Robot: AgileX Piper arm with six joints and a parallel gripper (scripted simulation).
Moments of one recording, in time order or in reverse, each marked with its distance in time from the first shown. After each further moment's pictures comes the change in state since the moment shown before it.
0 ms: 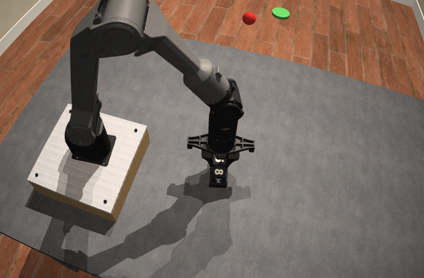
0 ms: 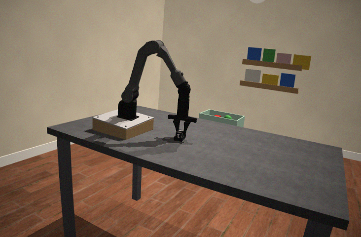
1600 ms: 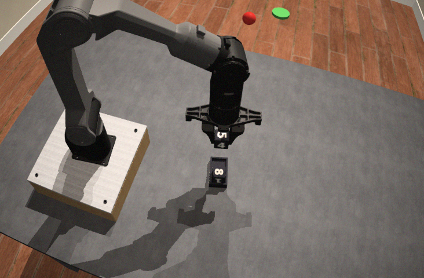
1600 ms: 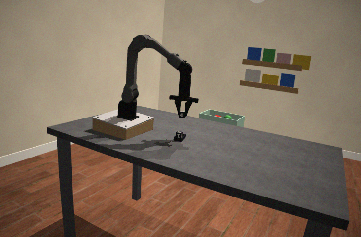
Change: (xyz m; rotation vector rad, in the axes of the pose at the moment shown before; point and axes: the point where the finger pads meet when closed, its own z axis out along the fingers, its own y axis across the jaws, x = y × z) arm -0.001 0.000 -0.100 0.000 -0.001 0.000
